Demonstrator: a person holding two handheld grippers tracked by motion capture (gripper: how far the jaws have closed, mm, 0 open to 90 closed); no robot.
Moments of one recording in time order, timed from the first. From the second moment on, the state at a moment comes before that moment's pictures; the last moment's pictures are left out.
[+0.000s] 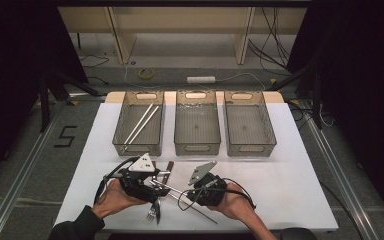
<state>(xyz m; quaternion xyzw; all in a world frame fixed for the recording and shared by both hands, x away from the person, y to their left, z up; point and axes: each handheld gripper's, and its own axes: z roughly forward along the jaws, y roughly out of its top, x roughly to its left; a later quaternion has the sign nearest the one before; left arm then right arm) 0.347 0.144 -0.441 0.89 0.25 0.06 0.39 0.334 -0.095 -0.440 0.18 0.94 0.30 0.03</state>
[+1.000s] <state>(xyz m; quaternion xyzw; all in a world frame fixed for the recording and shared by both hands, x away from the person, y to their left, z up) 0.332 0.126 -0.447 0.94 0.12 0.06 0.32 0.324 -0.088 -0.433 0.11 0.95 0.29 0.02</state>
